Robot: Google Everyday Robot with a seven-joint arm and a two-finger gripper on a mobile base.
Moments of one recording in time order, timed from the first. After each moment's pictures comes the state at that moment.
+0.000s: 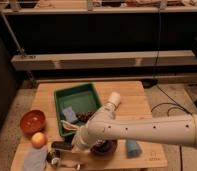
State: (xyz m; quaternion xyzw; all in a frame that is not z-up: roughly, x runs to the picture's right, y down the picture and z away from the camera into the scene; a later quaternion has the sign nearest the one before) arm -0.113 0.266 0.688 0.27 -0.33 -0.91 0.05
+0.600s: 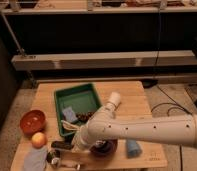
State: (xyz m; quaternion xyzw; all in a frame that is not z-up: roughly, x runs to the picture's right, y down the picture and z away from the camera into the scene) arm -0.112 0.256 0.686 0.27 -0.32 -0.90 0.06
